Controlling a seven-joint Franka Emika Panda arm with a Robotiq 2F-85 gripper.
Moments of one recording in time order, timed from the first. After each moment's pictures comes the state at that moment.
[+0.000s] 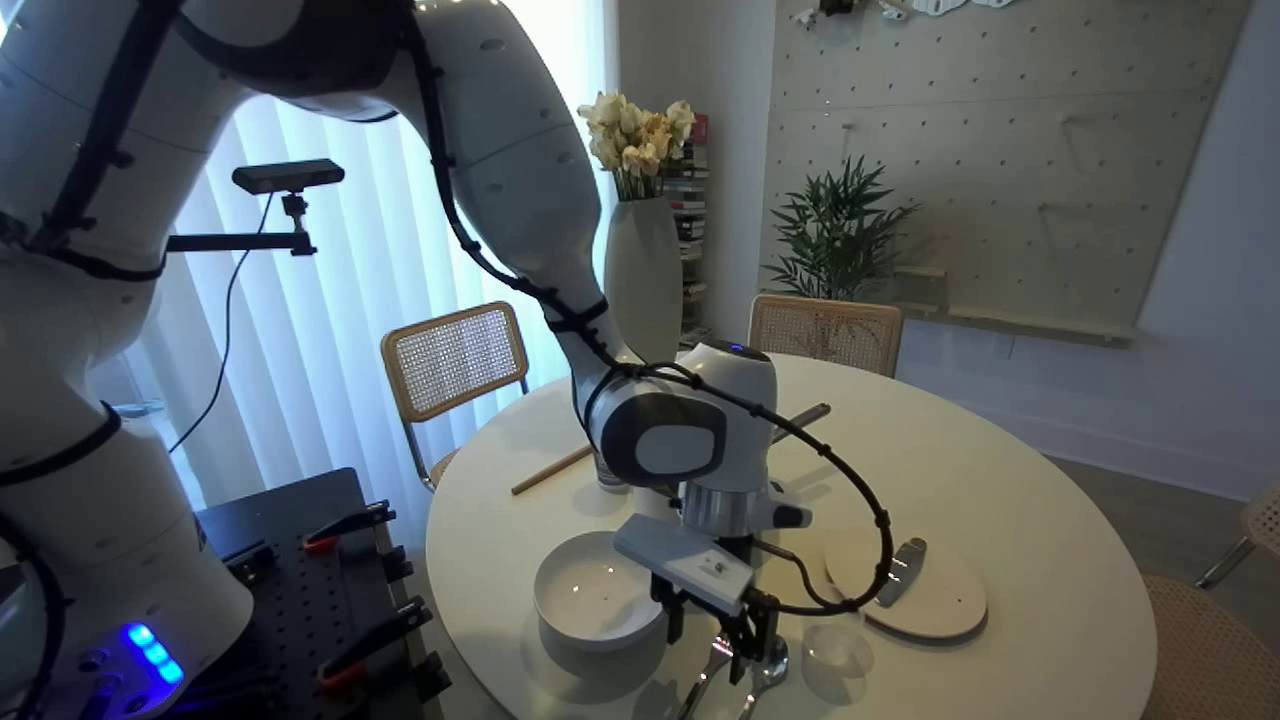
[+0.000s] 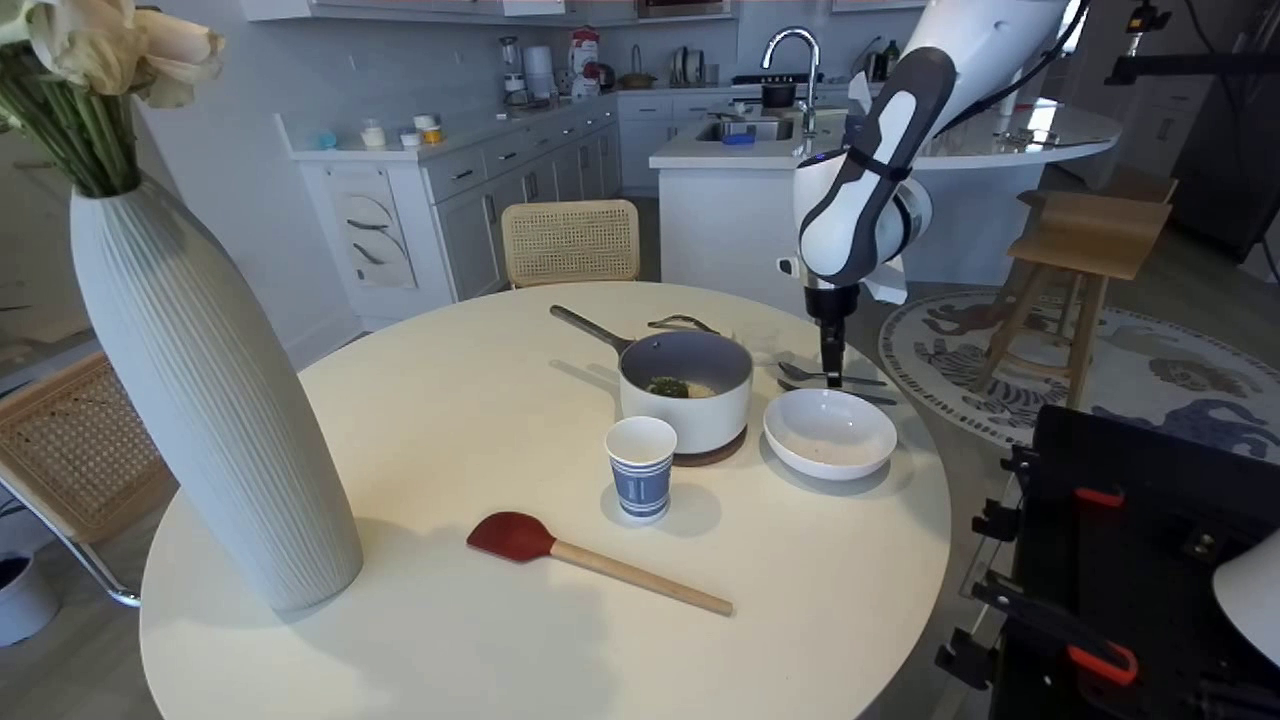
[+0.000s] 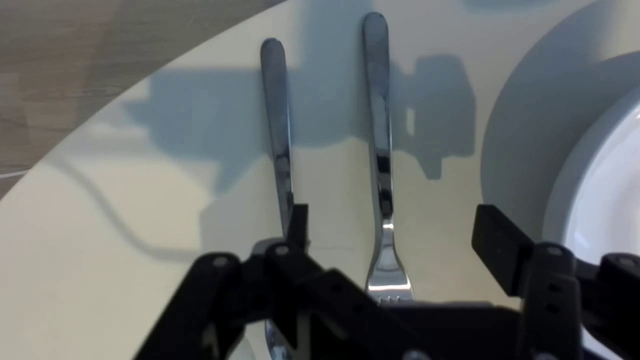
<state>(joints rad) -0.34 0.67 -0.17 -2.09 -0.17 2.67 -0.62</state>
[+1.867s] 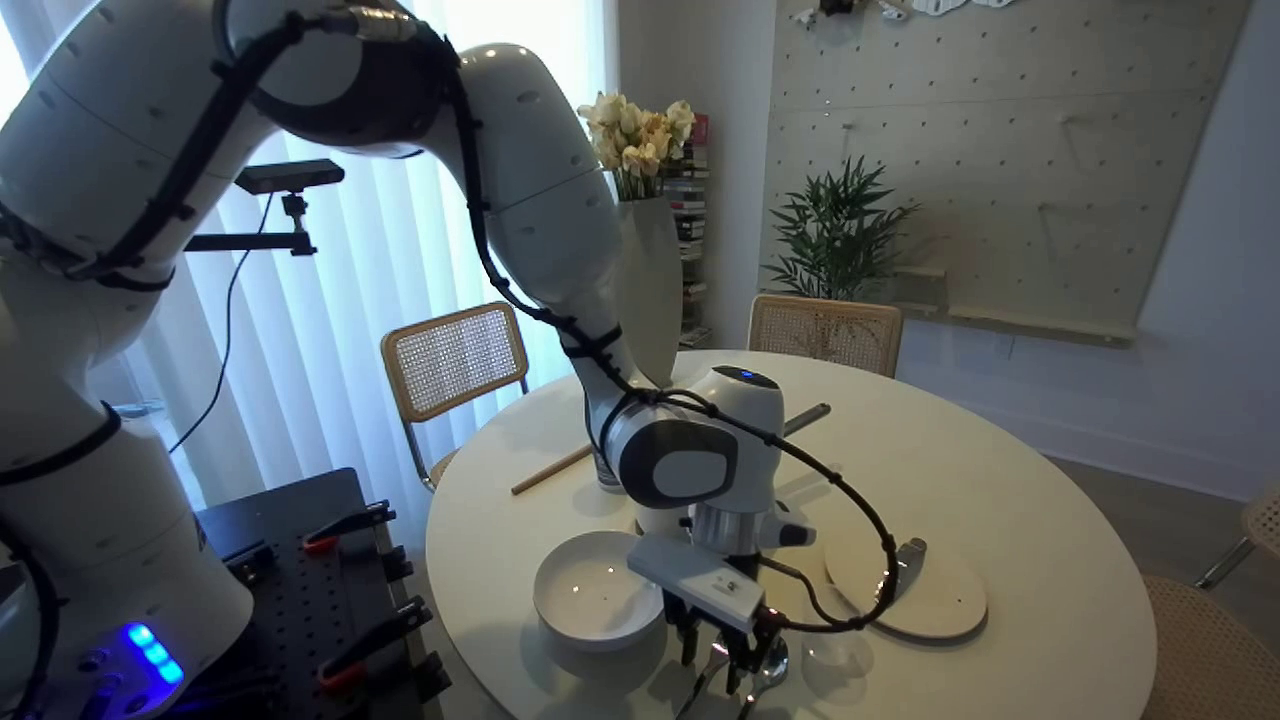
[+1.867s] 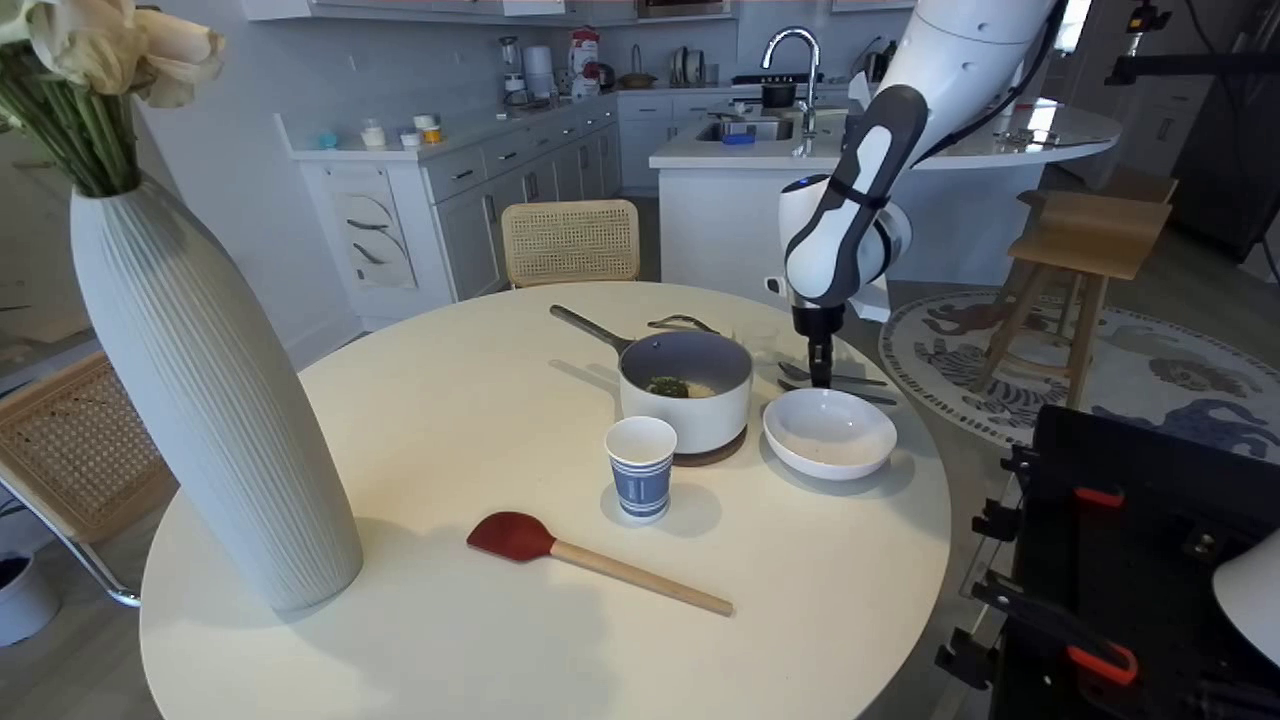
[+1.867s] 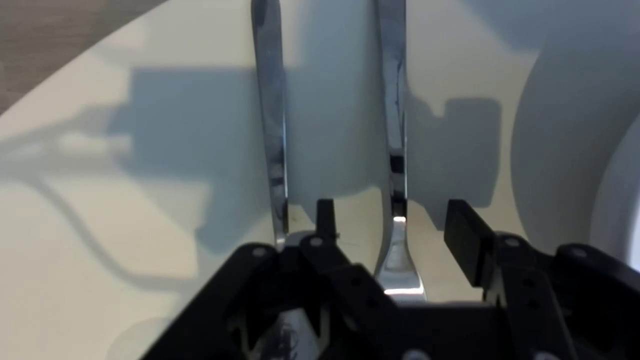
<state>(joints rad) -0.34 0.78 -0.15 -2.00 -0.17 2.66 -0.62</state>
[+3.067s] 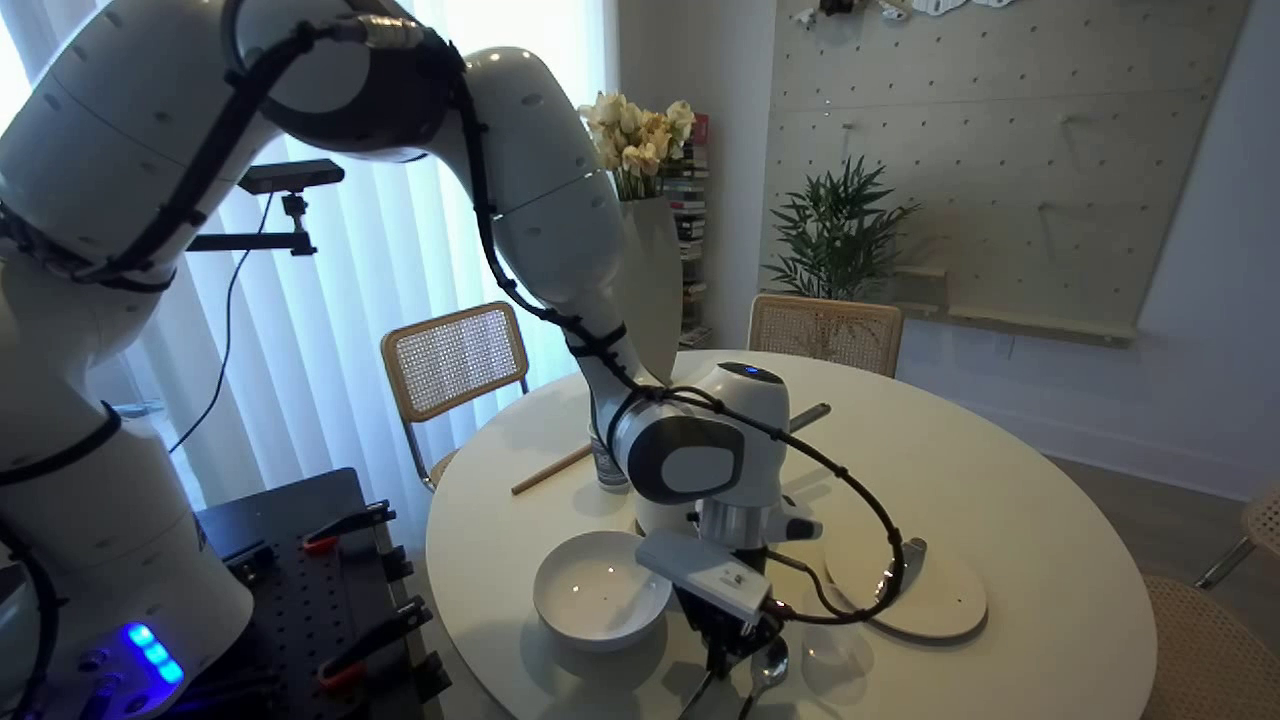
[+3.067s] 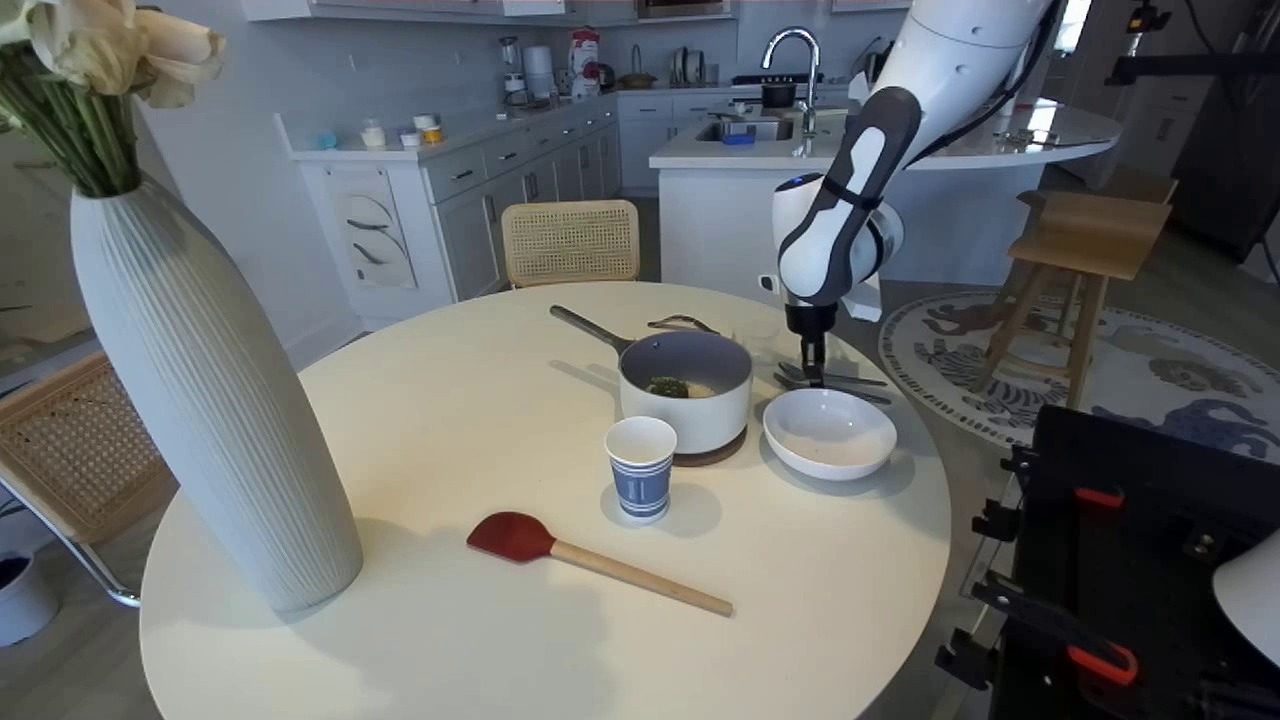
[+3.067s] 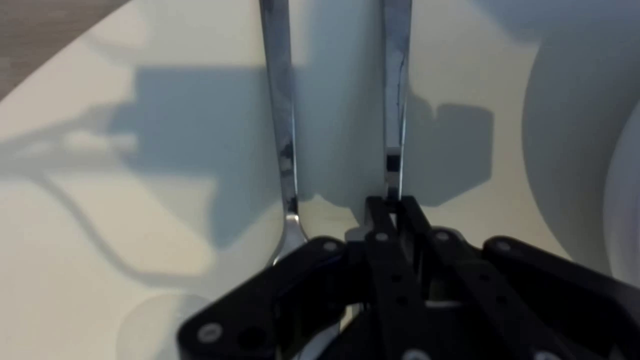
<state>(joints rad) -0.34 0.79 -0.14 -1.97 -0.17 2.66 -0.60</state>
